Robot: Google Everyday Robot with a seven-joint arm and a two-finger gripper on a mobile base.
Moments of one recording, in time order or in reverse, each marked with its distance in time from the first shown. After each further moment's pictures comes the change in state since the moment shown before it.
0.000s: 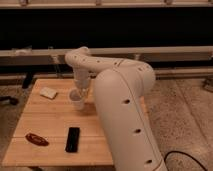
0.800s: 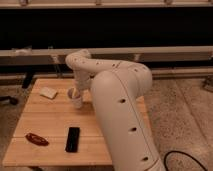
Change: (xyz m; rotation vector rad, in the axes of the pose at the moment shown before) arm -0.006 0.001 0.022 0.014 0.009 0.020
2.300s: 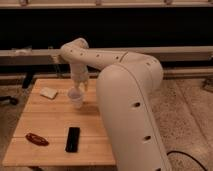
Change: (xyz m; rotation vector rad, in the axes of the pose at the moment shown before) arm 0.001 0.006 -0.073 0.010 -0.138 0.004
